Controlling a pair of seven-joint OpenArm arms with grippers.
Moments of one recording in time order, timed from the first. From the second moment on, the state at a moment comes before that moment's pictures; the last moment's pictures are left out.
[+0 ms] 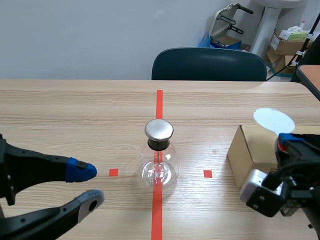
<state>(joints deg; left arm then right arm) 47.8 -61.1 9.3 125.1 -21.3 -18.7 -17.5 -36.0 20.0 -2.8 94.7 -70.4 -31.1 4.1</state>
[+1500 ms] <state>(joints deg) 9.9 -41.8 35.1 82.3 -18.8 -14.5 -20.2 -21.2 20.0 -27.2 91.4 -89.6 -24.5 -24.8</state>
